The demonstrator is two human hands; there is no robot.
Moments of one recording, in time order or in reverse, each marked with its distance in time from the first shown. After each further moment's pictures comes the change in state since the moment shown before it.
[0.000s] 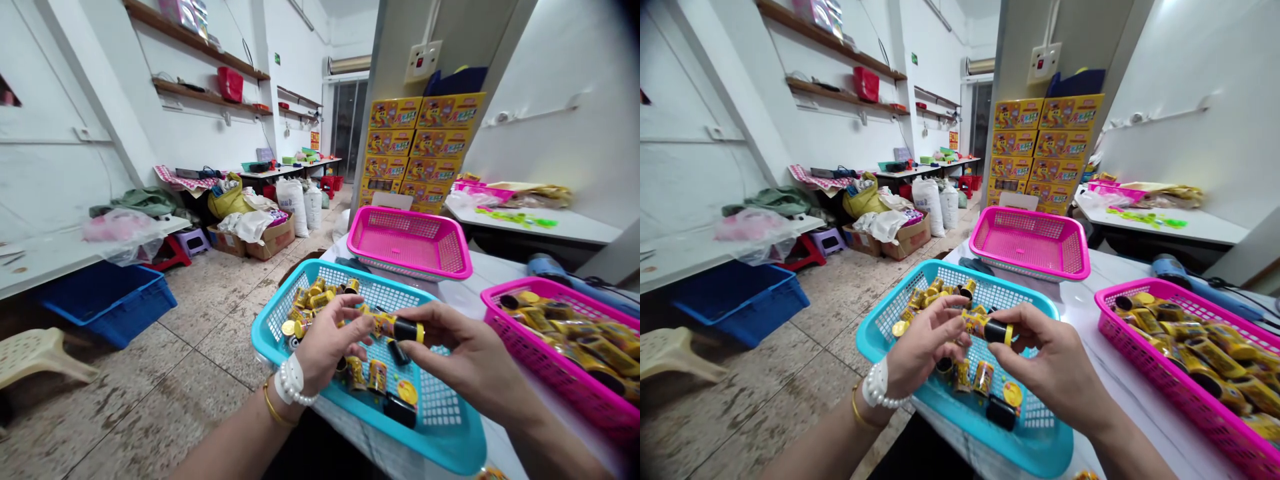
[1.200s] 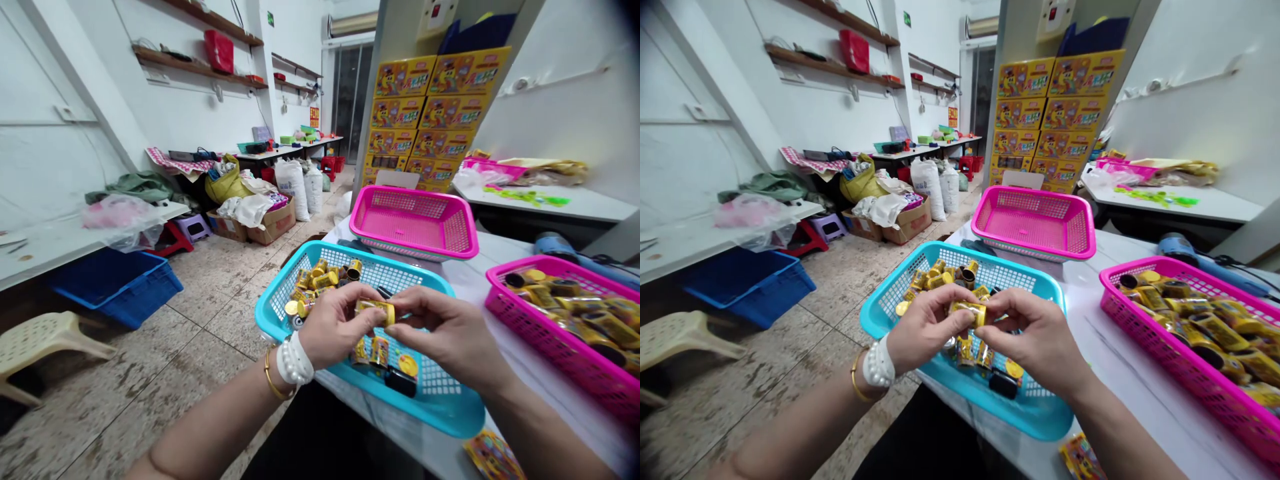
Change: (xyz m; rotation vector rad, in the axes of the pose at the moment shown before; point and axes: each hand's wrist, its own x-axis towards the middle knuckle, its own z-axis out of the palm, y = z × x) left_hand -0.008 0.011 -0.004 0.468 -0.170 0.206; right_hand 0.002 0.003 0.018 0.368 -0.002 0.094
